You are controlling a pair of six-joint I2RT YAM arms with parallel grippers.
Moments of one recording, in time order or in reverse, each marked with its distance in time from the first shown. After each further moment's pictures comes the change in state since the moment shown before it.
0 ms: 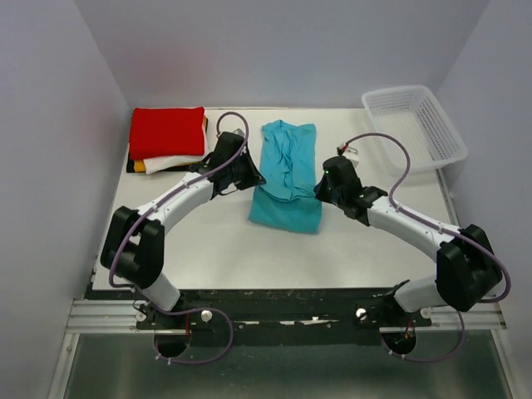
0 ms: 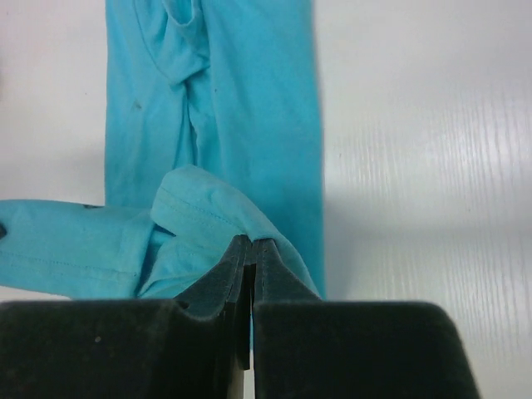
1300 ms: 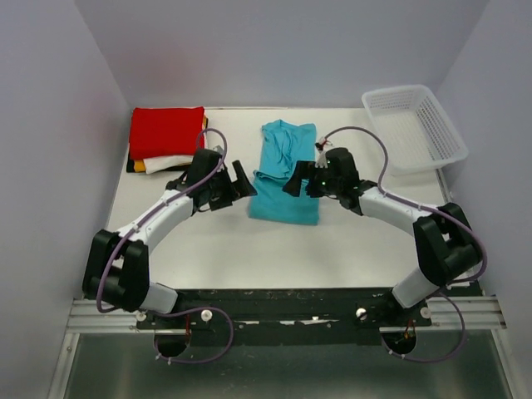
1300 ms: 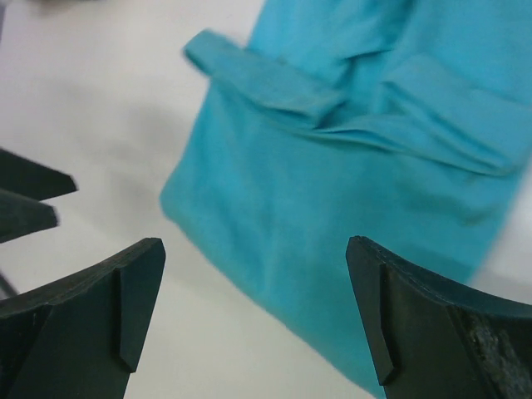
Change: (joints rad) left arm 0.130 -0.089 -0.125 -0.047 0.082 0.101; right arm -0.147 0.191 0.024 0.279 -0.532 -0.233
